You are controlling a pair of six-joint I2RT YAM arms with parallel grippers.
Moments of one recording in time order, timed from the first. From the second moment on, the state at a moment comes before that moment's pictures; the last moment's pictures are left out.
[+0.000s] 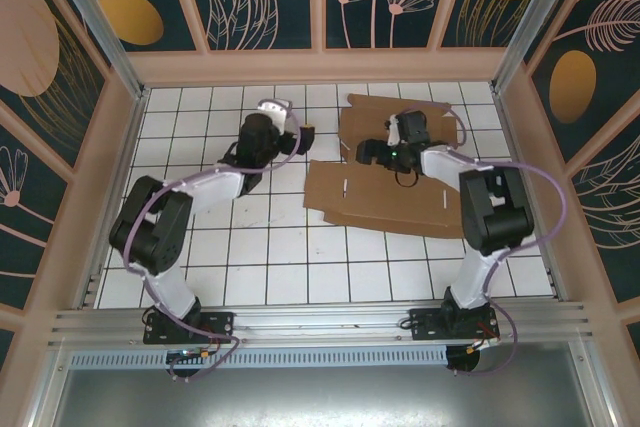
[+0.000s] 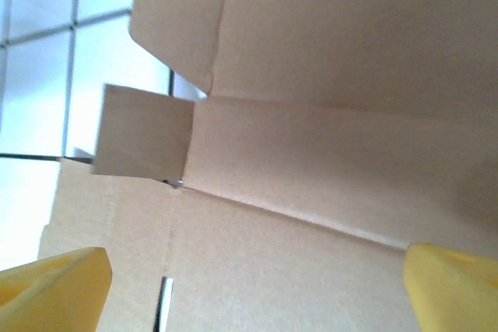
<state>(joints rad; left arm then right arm) -0.48 1.81 1.09 0.36 0.00 -0.17 0.26 1.77 1.08 -0.16 -0.30 0.40</state>
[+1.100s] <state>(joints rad) -0.47 2.66 2.26 -0.31 0.44 -0.67 0.20 1.57 0.85 0.05 -0.32 0.59</state>
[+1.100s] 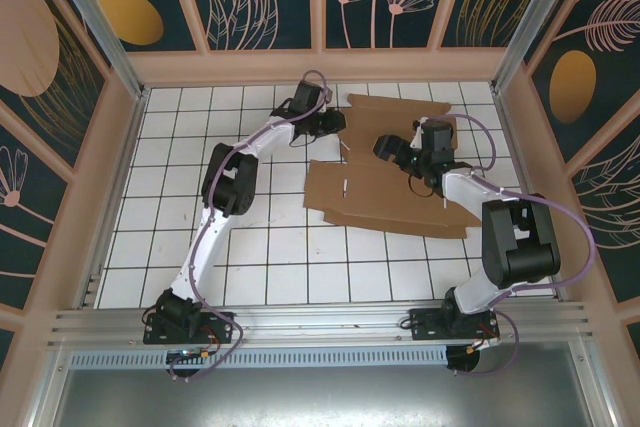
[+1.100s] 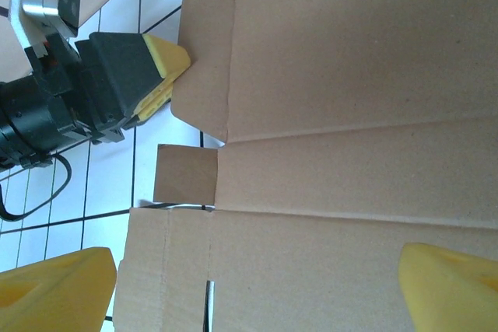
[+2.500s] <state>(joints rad) -0.49 2.21 1.87 -0.06 0.04 -0.43 0.25 1.57 0.77 0.15 -0.37 0.74</state>
